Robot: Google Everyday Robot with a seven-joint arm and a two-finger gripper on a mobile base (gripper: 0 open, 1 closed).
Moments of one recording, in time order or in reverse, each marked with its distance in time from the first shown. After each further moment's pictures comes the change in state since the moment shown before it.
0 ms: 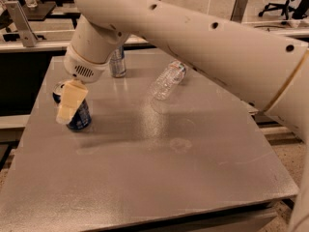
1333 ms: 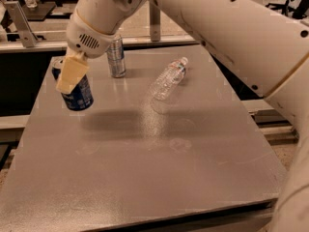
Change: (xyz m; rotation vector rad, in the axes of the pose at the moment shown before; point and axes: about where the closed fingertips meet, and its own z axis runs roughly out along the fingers) arm -0.022 -0.007 -0.052 -0.060 -0.064 -0.011
